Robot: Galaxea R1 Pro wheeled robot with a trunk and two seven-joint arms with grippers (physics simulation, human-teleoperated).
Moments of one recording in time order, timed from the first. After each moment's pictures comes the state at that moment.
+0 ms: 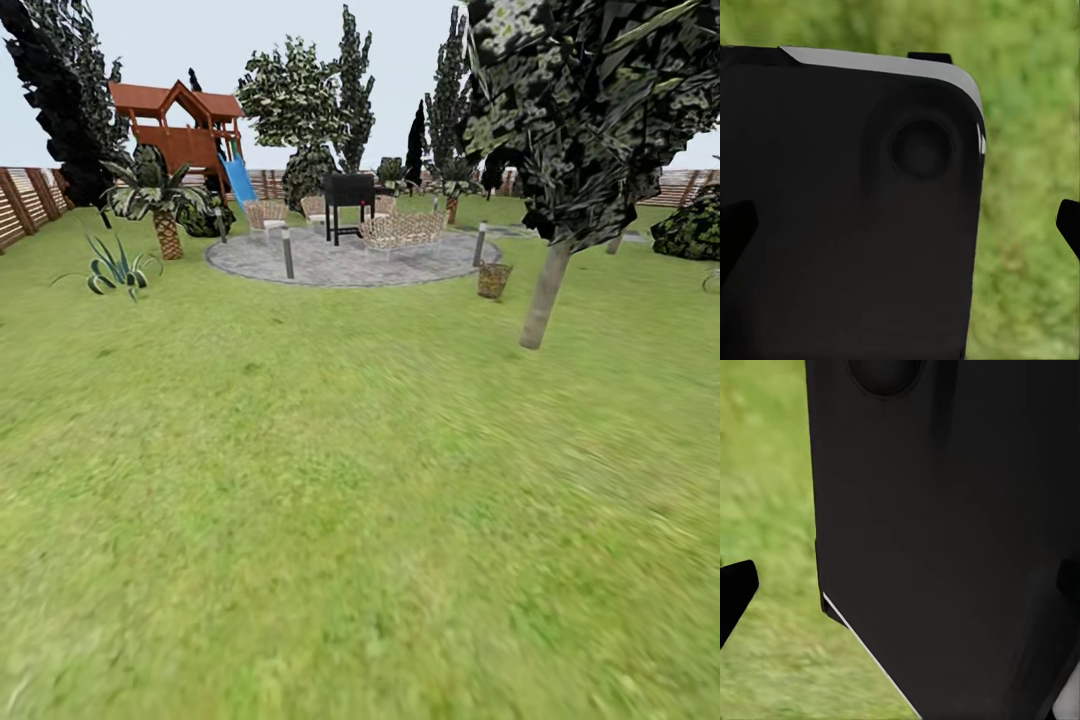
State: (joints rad) left arm 0.01 -0.01 0.04 -0.09 0.01 -0.01 0.00; right arm -0.07 0.00 0.03 -0.02 0.00 -0.20 0.00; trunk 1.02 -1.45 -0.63
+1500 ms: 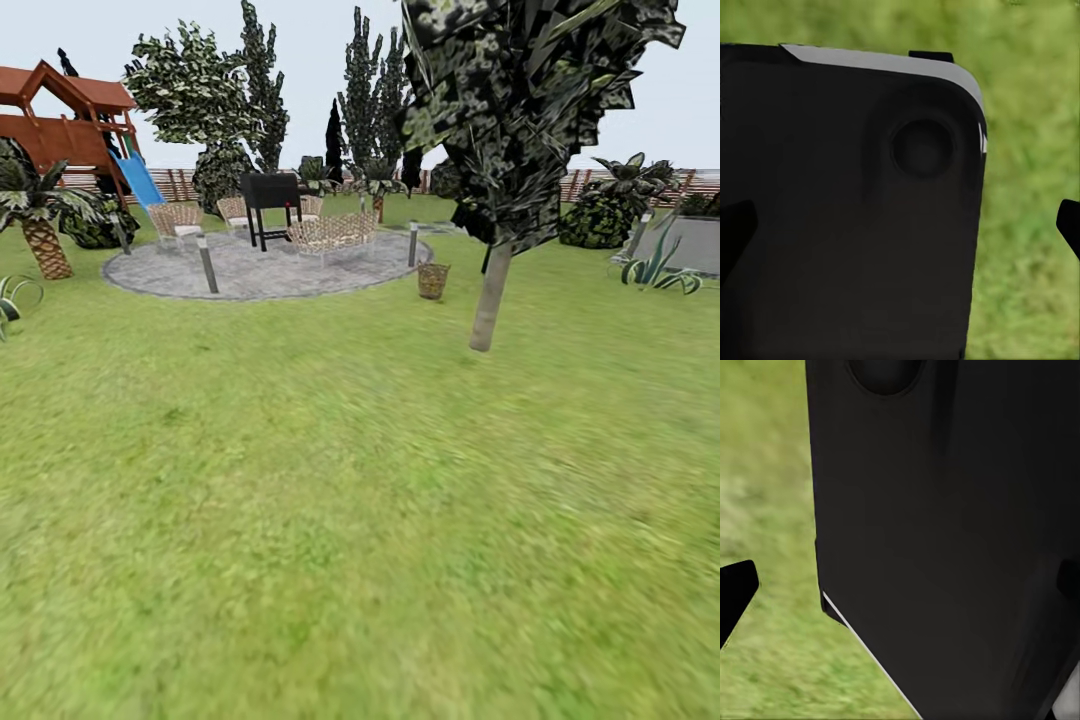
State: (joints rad) left arm 0.01 -0.01 0.04 -0.09 0.01 -0.01 0.00; right arm -0.07 0.00 0.03 -0.02 0.01 -0.20 0.00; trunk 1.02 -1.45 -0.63
